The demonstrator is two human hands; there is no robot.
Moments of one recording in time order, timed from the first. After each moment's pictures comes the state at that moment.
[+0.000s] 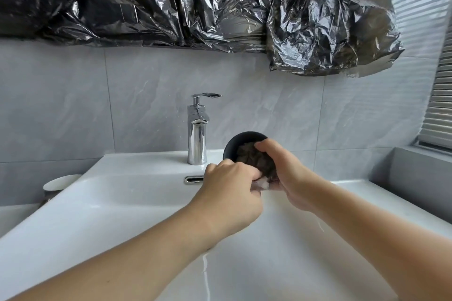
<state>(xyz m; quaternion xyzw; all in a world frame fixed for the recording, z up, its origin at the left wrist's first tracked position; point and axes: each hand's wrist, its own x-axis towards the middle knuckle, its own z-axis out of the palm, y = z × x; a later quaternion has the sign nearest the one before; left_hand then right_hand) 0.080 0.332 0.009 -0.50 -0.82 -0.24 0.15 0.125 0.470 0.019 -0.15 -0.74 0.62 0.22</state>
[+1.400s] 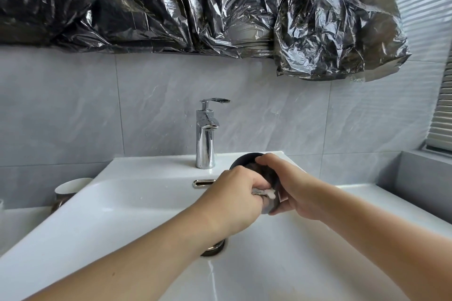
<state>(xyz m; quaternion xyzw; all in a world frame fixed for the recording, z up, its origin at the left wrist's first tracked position) 0.075 0.319 0.013 -0.49 -0.79 -0.36 0.00 0.121 0.464 0.015 -0.25 -0.75 0.60 0.14</state>
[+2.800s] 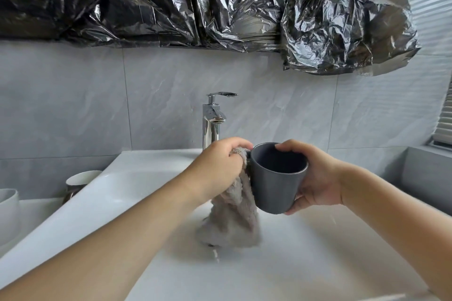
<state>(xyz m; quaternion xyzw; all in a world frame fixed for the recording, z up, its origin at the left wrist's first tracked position) 0.045 0.300 0.035 -0.42 -0.77 -0.48 -0.01 0.137 0.500 0.028 -0.22 -0.71 0.67 0.02</state>
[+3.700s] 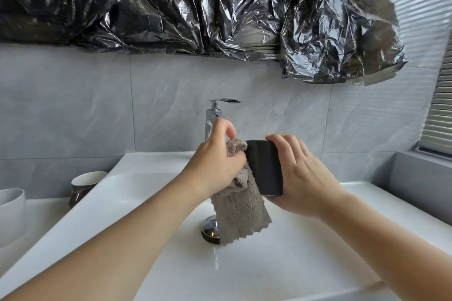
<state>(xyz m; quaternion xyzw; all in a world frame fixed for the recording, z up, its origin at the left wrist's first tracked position) 0.041 0.287 0.040 -0.42 -0.76 -0.48 0.10 0.143 0.464 0.006 0.03 -0.89 -0.11 0.44</state>
